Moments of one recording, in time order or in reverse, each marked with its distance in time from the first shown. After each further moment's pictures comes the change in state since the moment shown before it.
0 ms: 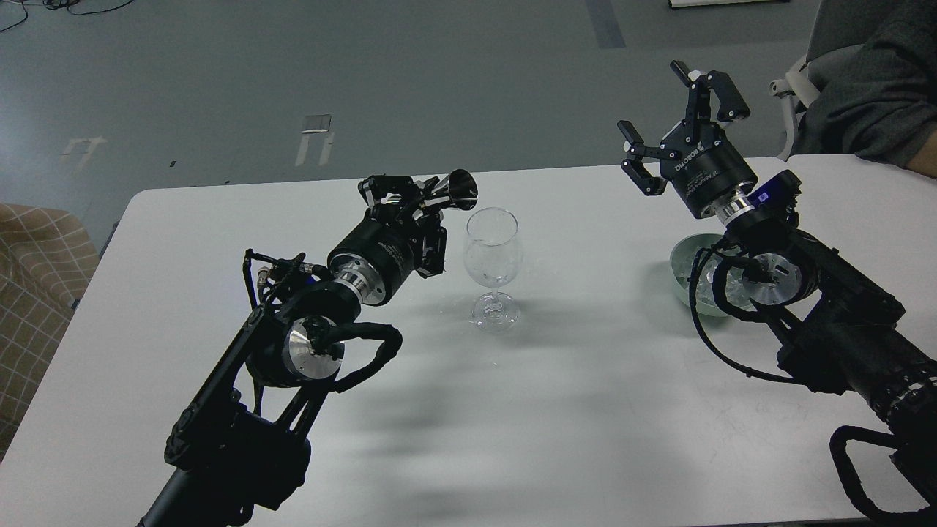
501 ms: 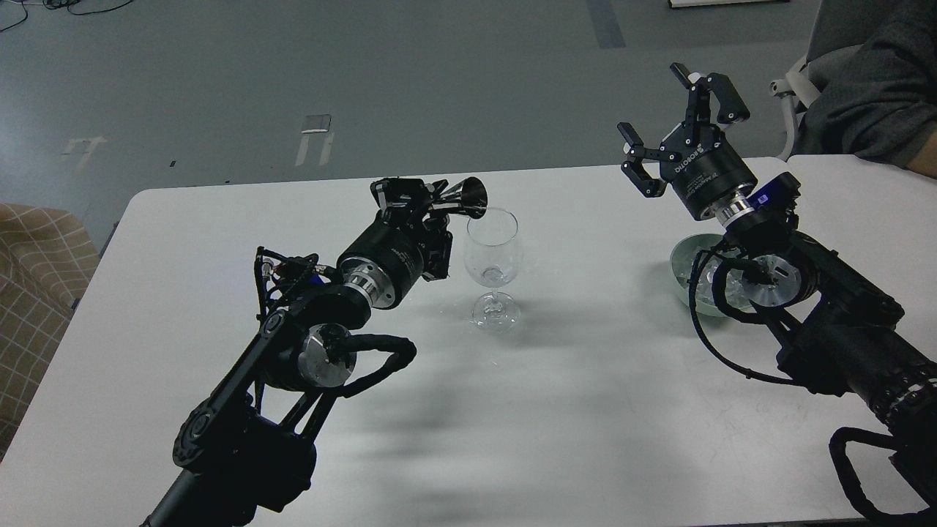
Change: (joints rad) left arm -0.012 0.000 0.052 0.001 0.091 -0.002 -0.002; right arm -0.005 0.001 0.002 0.000 0.000 0.000 0.000
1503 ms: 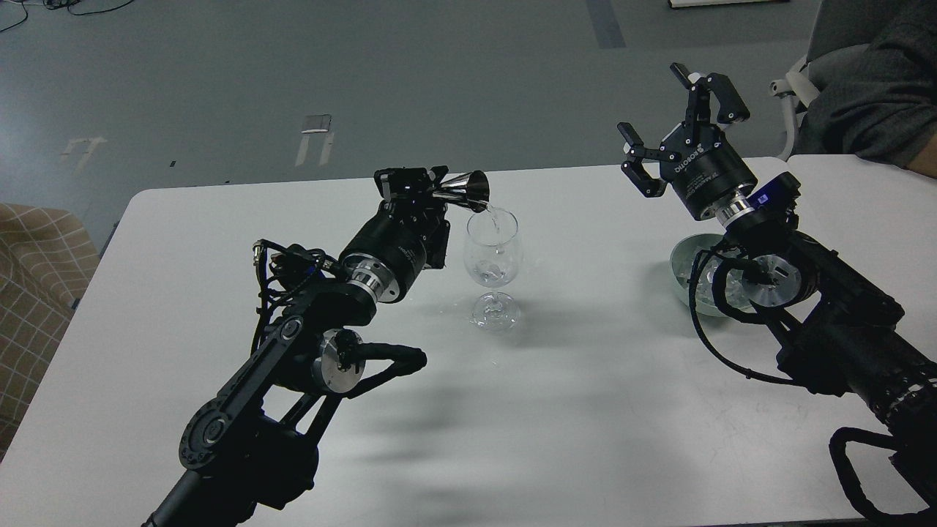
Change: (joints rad) left arm -0.004 0.000 0.027 0.000 0.134 -0.003 -0.060; right arm 0.001 0.000 0.000 0.000 0.000 0.000 0.000
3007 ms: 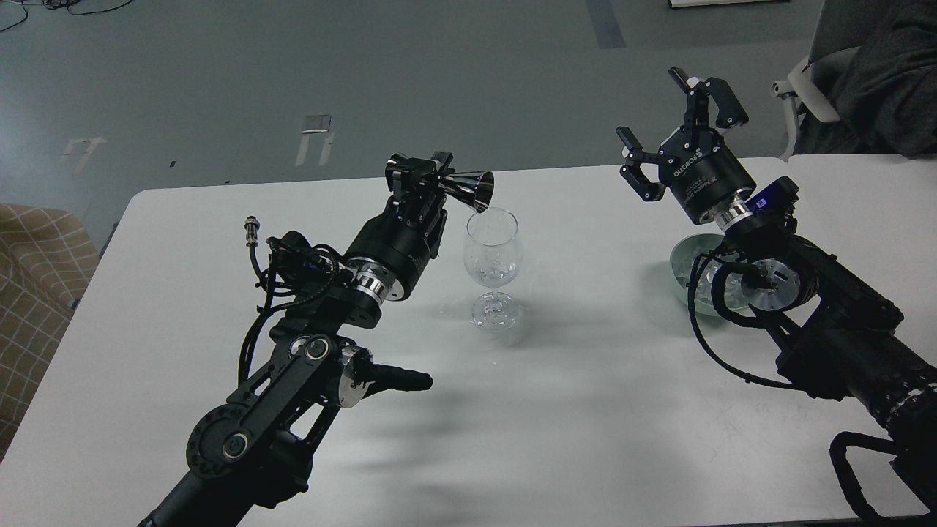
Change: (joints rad) left arm -0.009 0.031 0.071 0.022 0.251 -0.034 -0.123; right arm -0.014 0.000 0.001 0.012 0.000 0.000 0.000
